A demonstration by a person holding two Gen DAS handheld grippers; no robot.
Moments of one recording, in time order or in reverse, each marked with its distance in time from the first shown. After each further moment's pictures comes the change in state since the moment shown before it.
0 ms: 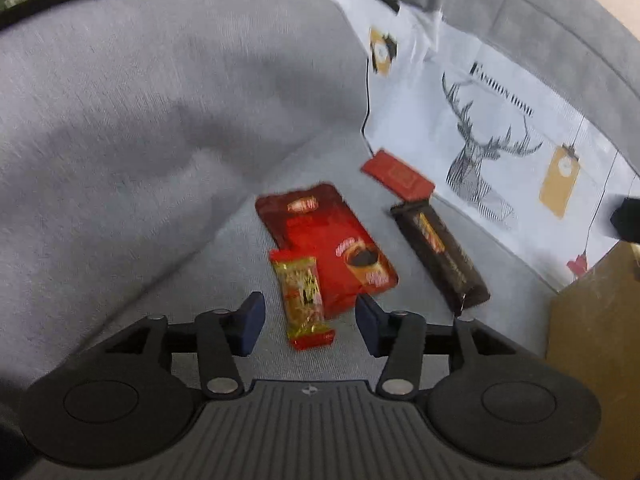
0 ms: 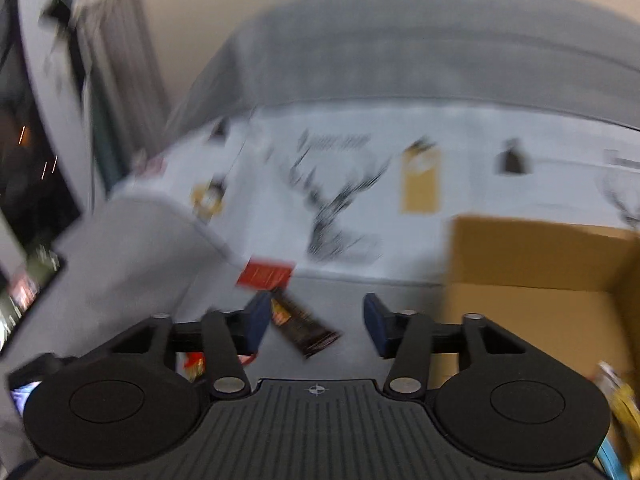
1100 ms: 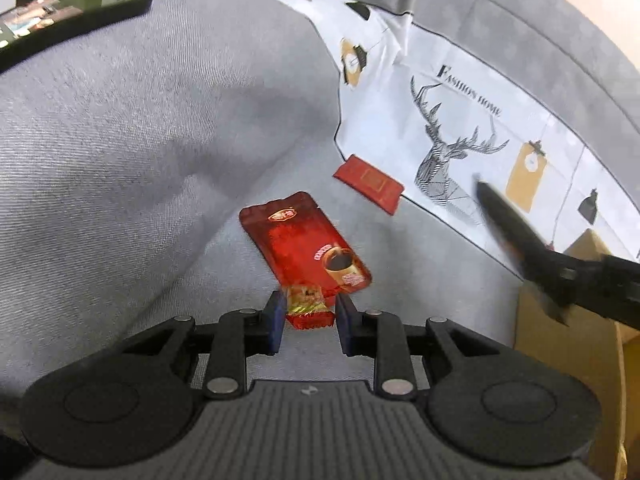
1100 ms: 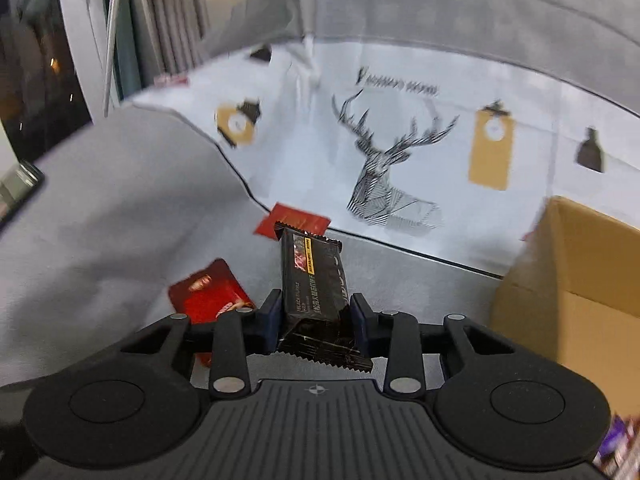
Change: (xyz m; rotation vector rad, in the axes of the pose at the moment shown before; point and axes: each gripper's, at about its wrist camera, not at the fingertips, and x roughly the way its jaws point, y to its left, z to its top) left arm -0.036 0.003 0.011 0.041 0.002 -0.085; right arm 0.026 0.006 -0.015 -0.062 0.048 0.048
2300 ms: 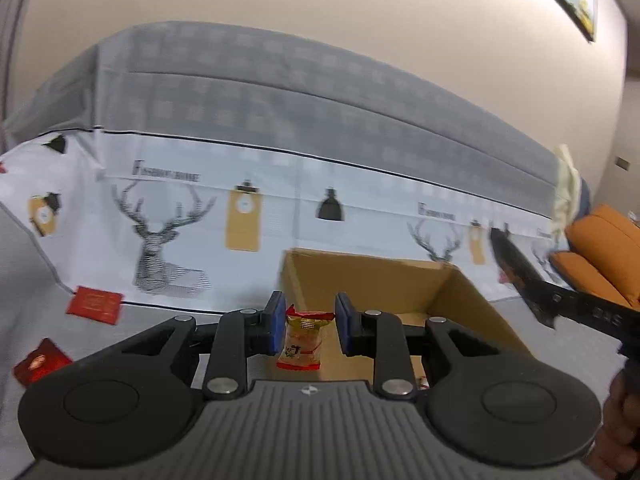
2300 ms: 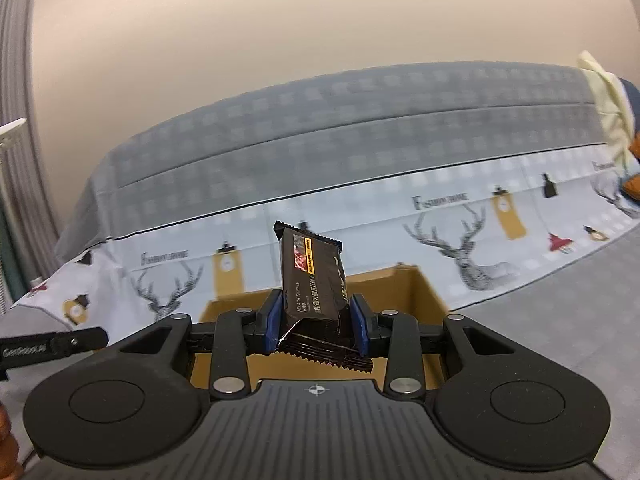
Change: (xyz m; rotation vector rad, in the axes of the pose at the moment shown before) left arm -0.083 -0.167 -0.020 0.475 -0.215 -0.546; right arm -0.195 -0.195 -0.089 0.317 -0.459 -0.367
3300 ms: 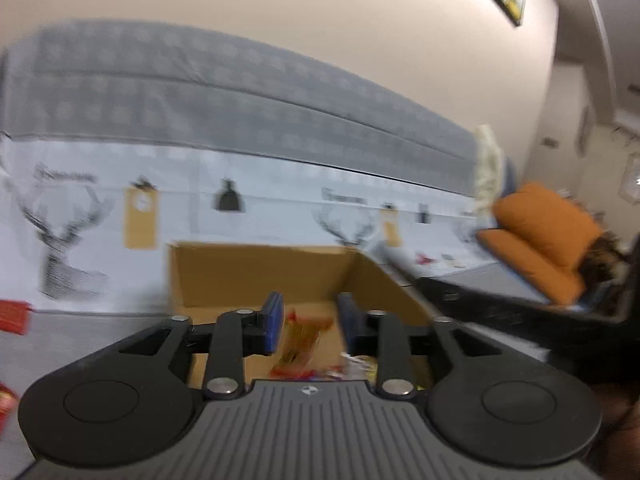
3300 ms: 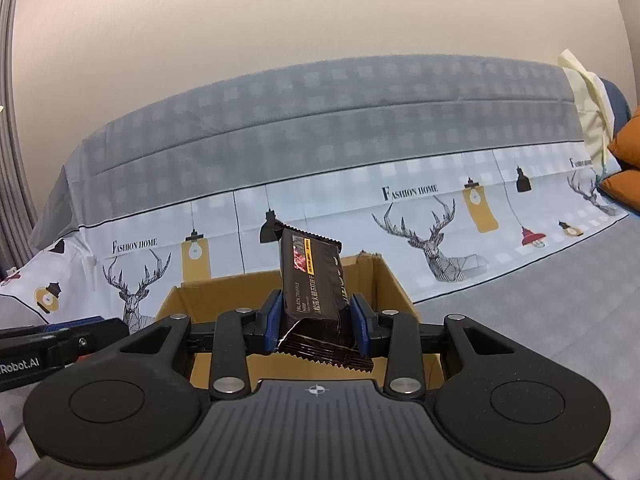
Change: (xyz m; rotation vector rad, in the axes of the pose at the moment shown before) left arm 0.014 -0.047 -0.011 0.053 0.025 -0.260; right arm 0.003 -0.008 -0.008 -0.015 0.046 -0.058
